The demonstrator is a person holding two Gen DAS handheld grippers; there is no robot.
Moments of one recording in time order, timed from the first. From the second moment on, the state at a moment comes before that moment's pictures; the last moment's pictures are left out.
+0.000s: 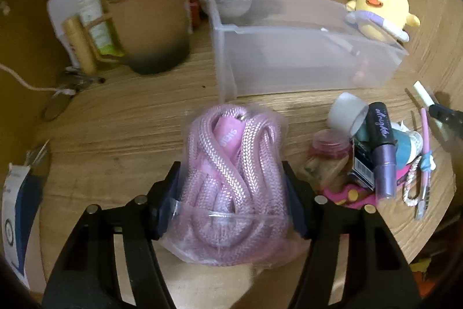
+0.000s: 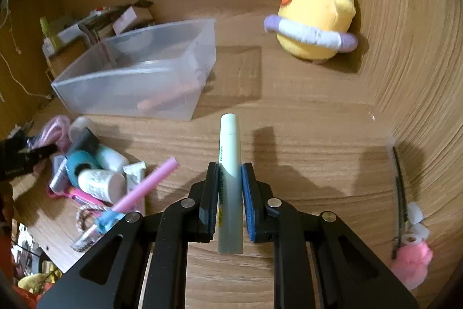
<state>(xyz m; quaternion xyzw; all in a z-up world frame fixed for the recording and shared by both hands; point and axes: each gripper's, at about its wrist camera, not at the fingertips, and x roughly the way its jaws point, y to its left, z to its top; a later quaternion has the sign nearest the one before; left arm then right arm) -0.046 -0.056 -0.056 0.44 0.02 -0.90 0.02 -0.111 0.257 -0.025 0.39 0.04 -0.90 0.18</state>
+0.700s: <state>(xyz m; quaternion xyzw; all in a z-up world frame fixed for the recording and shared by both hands) -0.060 -0.076 -0.059 0.48 0.02 -0.87 0.00 -0.114 0.211 0.031 0.33 0.06 -0.91 0.23</state>
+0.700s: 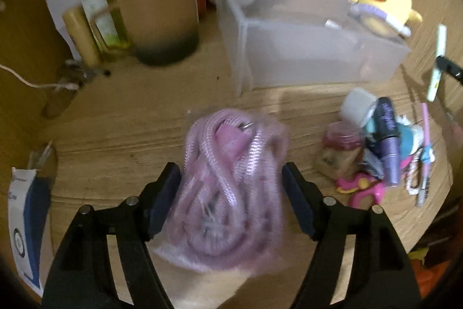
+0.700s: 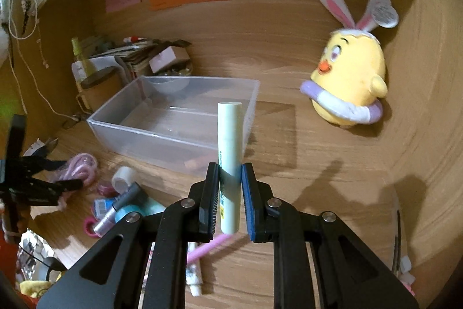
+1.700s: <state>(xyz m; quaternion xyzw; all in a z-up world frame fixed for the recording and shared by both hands) -0.048 -0.090 0.041 0.30 0.06 -0.95 -0.02 -0.155 0.171 0.071 0.30 0.05 -0.92 0.23</state>
